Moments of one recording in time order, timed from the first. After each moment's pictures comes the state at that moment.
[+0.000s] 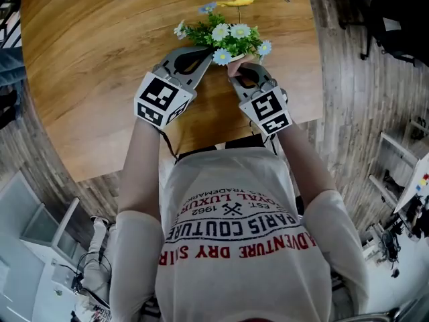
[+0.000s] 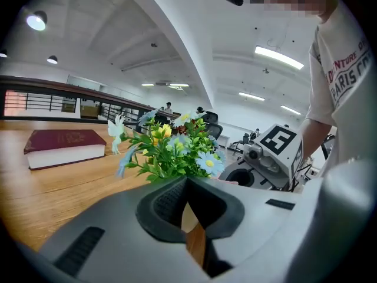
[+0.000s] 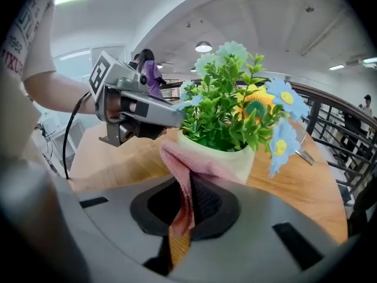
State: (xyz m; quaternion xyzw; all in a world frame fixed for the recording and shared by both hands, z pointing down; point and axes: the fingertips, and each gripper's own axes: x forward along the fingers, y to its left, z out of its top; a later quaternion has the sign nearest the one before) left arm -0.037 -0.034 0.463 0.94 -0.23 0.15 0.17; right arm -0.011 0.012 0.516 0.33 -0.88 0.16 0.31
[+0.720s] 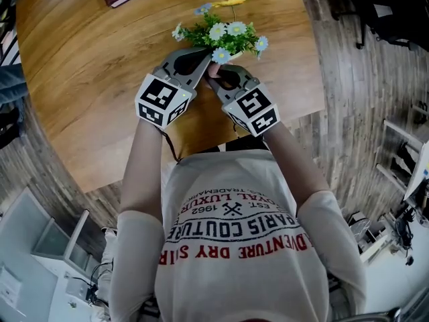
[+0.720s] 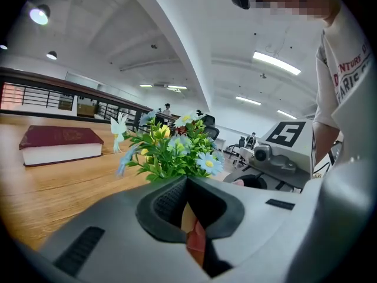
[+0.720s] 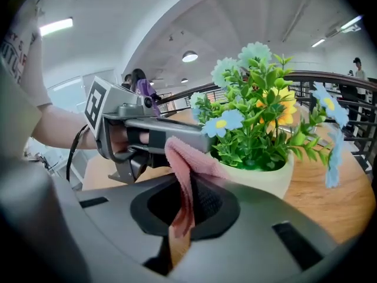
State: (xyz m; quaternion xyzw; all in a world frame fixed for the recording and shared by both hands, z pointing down) left arm -0.038 -0.034 0.466 0.95 -0.22 0.14 0.18; right arm -0.063 0.014 0.502 0.34 -0.88 0.23 0.23
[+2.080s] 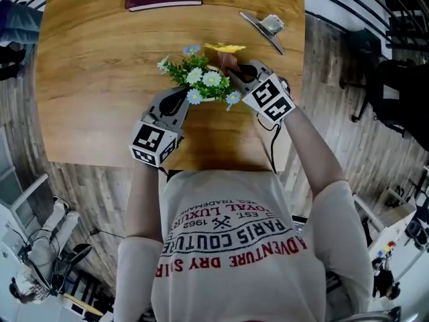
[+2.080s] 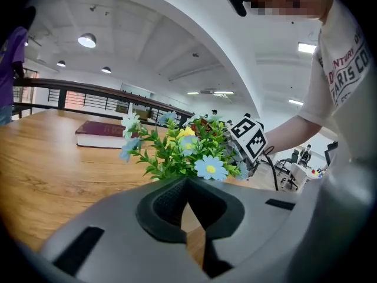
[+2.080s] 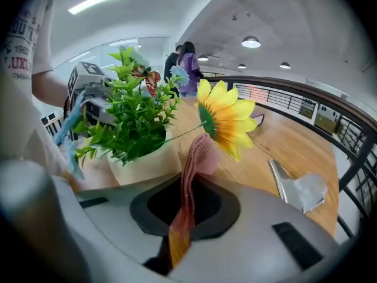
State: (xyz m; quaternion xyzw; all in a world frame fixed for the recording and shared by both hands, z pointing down) left arm -0.033 -0.036 0.468 0.85 -0.45 0.13 0.23; right arm 0.040 -0.101 0.524 0.12 -0.92 0.07 0.36
